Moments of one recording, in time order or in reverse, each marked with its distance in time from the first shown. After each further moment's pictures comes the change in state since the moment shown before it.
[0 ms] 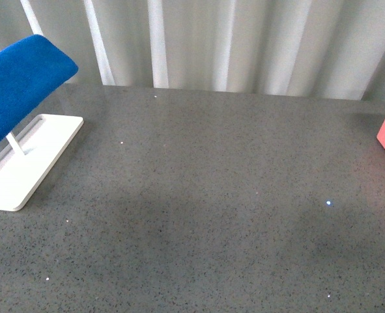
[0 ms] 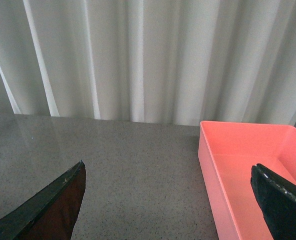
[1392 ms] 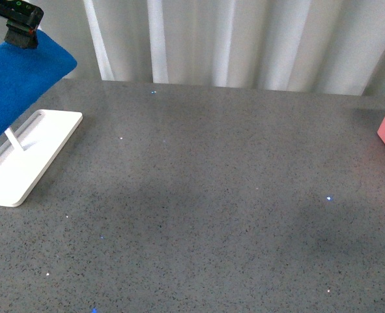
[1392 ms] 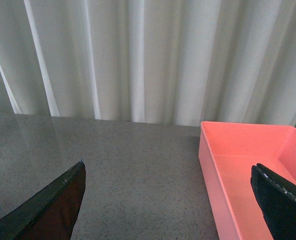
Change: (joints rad) left arm 0.039 1.858 1.497 -0.073 -0.322 0.447; right arm 0.000 0.000 0.000 0.000 0.000 0.000
